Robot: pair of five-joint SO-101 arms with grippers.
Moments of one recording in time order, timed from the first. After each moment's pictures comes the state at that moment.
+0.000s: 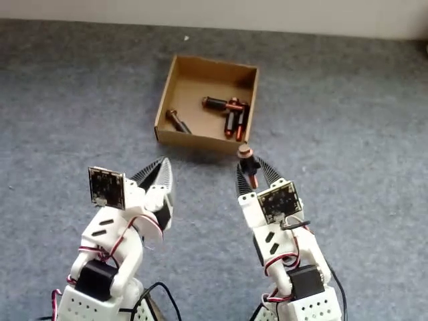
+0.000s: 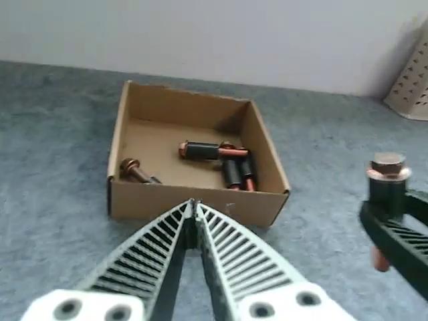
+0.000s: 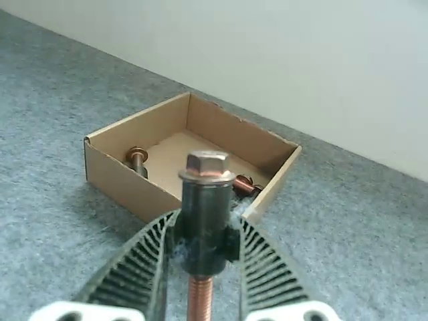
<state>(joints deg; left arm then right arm) 14.5 -103.6 87.7 40.8 18.9 -22.8 -104.1 95.7 25.5 15.6</state>
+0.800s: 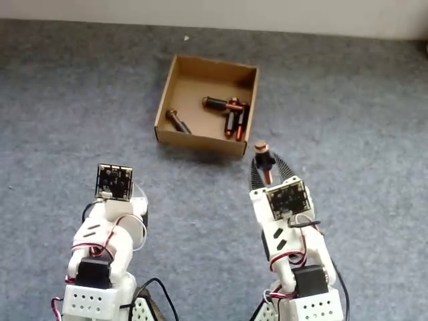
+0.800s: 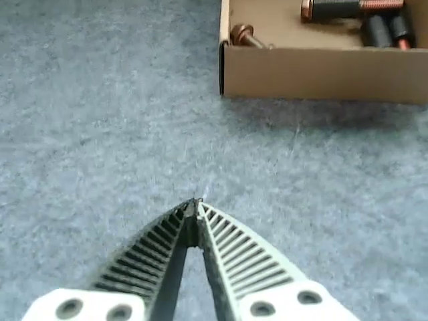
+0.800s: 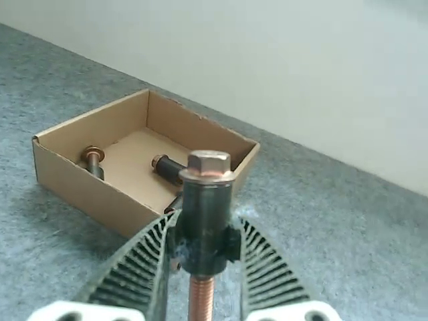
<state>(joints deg) 0.1 -103.6 96.0 55.7 4.1 -17.7 -104.1 93.1 24.8 18.9</state>
